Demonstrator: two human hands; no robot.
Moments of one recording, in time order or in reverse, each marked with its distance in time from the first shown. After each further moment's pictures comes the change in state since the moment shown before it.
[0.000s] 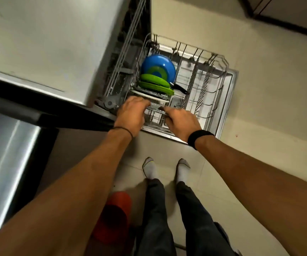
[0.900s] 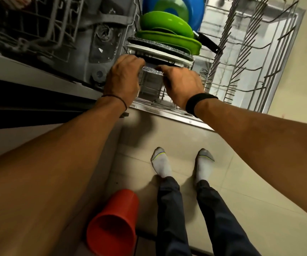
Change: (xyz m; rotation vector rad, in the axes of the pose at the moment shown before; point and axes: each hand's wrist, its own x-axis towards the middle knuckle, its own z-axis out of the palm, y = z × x) left_hand 0.090 -0.142 0.180 0.115 0.125 0.038; right_hand 0.160 0.054 0.186 0.010 0.111 0.043
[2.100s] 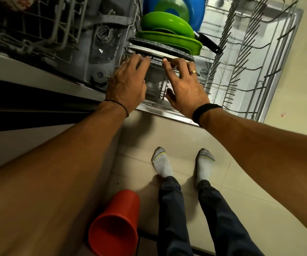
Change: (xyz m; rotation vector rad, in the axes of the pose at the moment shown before) left_hand -0.009 0.002 0.002 0.054 -0.095 0.085; right_hand -0.014 0.016 0.020 -0.136 0.038 -0.102
